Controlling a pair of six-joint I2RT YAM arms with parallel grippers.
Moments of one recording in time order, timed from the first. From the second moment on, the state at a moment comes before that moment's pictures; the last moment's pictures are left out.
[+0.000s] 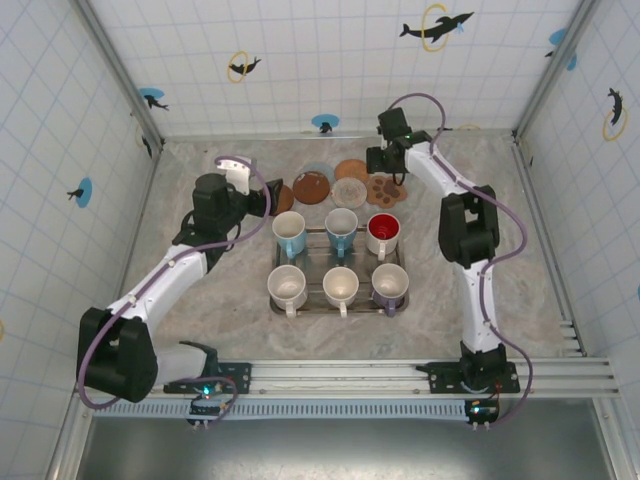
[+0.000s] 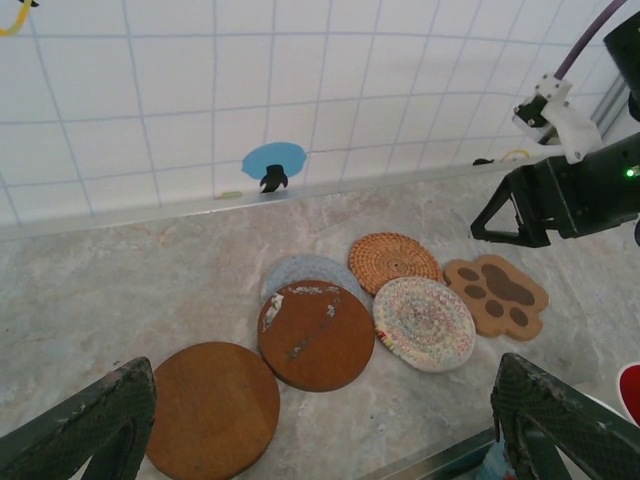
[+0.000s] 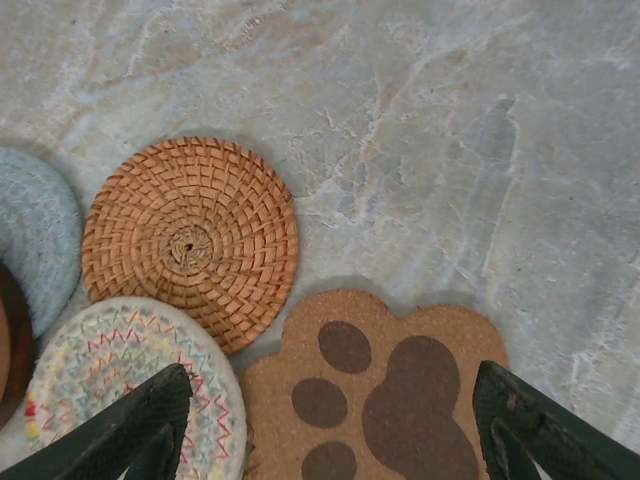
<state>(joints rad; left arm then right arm) -0.31 1.26 0.82 0.14 0.19 -0.08 0.35 2.33 2.06 -0.72 0.04 0.23</state>
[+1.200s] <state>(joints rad) -0.33 1.27 0.84 0.09 0.18 -0.08 0.37 2.54 2.24 -0.80 0.11 0.24</state>
